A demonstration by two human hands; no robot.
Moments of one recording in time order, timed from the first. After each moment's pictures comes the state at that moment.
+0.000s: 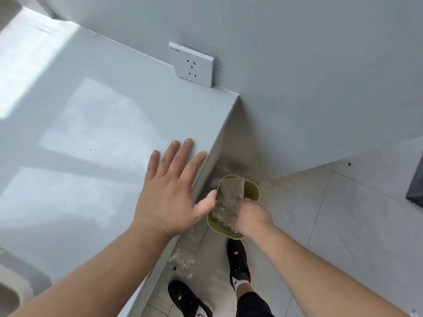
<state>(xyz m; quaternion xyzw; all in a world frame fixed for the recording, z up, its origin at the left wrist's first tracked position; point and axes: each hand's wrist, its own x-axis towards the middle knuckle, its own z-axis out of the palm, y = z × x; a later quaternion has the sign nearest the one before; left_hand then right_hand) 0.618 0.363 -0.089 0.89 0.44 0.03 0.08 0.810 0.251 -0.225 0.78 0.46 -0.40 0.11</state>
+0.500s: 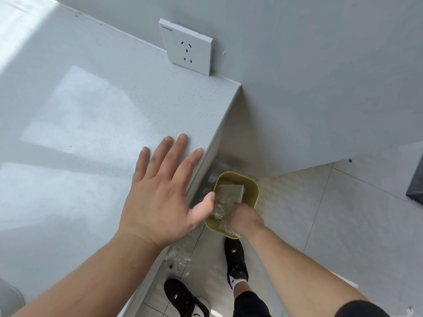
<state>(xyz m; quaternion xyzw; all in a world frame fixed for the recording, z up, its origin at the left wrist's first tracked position) 0.617 0.363 -0.090 0.90 0.44 0.04 0.08 0.806 0.248 -0.298 0.79 0.37 -0.48 0.12</state>
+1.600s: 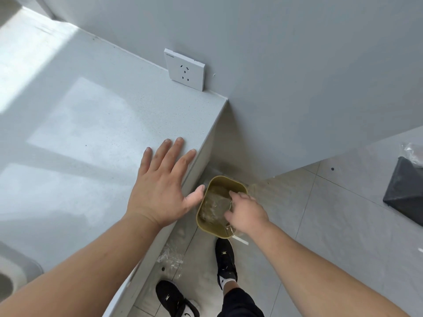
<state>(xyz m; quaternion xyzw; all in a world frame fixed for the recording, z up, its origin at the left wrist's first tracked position) 0.617 0.362 -0.086 0.89 0.44 0.02 0.09 0.831 0.239 -0.202 0.79 0.47 -0.39 0.08</state>
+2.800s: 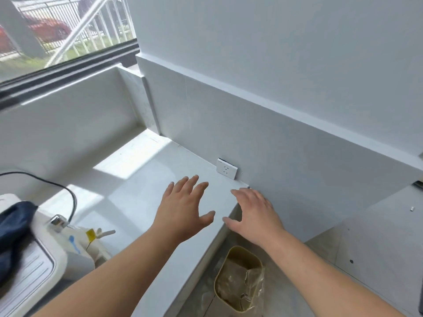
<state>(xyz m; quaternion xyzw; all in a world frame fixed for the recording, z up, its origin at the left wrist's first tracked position) 0.569 0.368 0.126 0.85 0.52 0.05 0.08 0.790 0.314 0.098 0.71 0.69 -0.13 -0.07</state>
